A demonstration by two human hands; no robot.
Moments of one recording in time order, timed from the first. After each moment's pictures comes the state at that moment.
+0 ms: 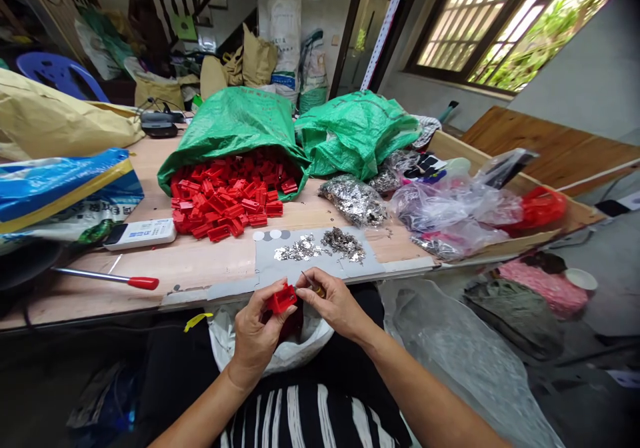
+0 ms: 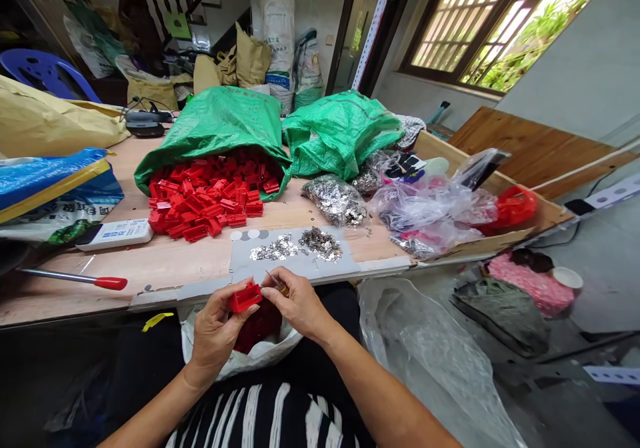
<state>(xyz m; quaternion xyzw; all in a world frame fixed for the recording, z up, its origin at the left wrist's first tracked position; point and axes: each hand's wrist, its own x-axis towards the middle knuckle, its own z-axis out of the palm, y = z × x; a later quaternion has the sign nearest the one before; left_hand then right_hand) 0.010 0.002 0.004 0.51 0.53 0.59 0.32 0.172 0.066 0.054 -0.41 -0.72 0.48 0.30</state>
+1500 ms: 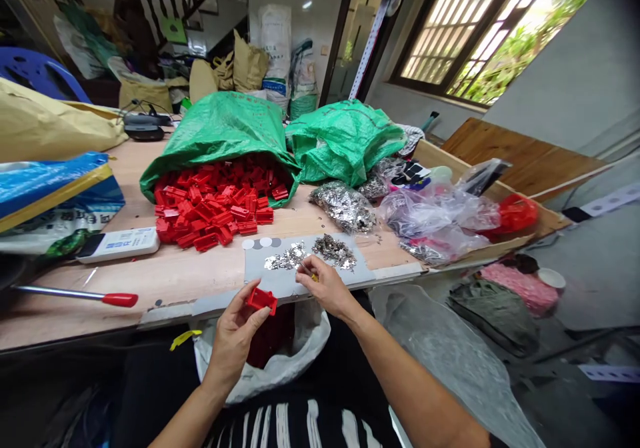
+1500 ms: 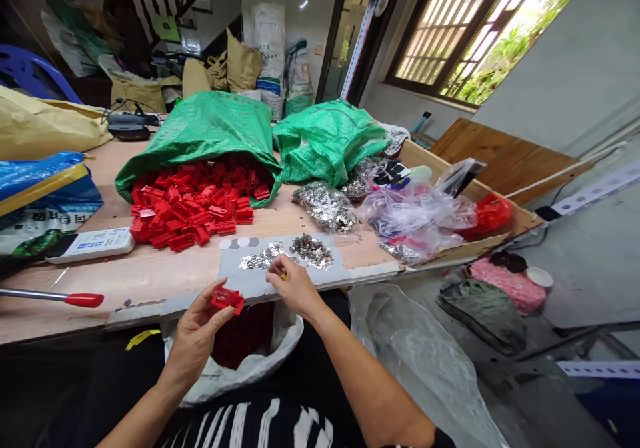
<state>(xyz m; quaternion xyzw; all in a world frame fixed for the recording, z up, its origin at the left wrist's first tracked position) -0.003 0.014 -0.001 0.34 0.49 0.60 0.53 0.179 0.110 0.038 -0.48 -0.72 0.39 0.31</state>
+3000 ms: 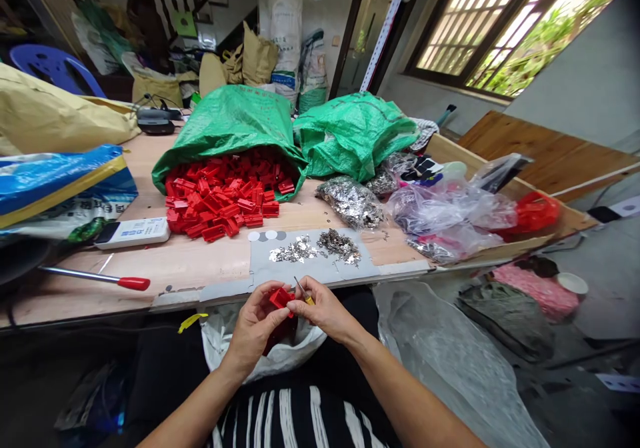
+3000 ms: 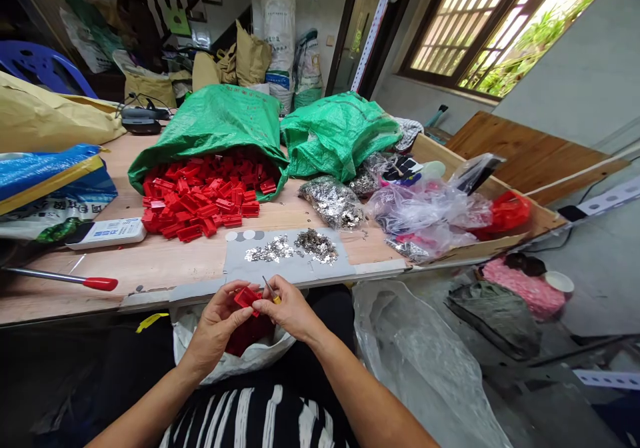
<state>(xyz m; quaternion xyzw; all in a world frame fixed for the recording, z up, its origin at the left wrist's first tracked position) 0.018 0.010 0.006 0.33 0.40 0.59 0.62 0.169 0.064 0.029 -0.42 -0.56 0.66 0.27</state>
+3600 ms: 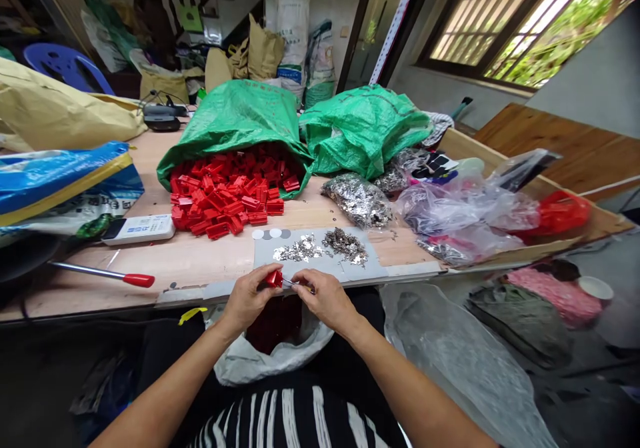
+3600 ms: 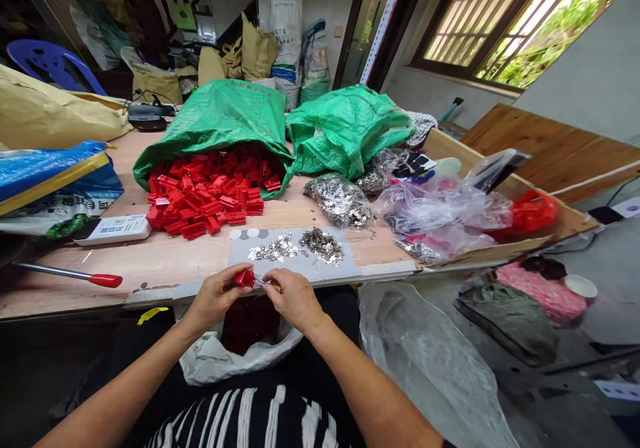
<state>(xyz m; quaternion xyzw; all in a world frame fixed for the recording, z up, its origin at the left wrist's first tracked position) -0.027 0.060 -0.007 0.63 0.54 0.45 0.33 0.170 0.088 0.025 -0.44 -0.82 0.29 0.23</state>
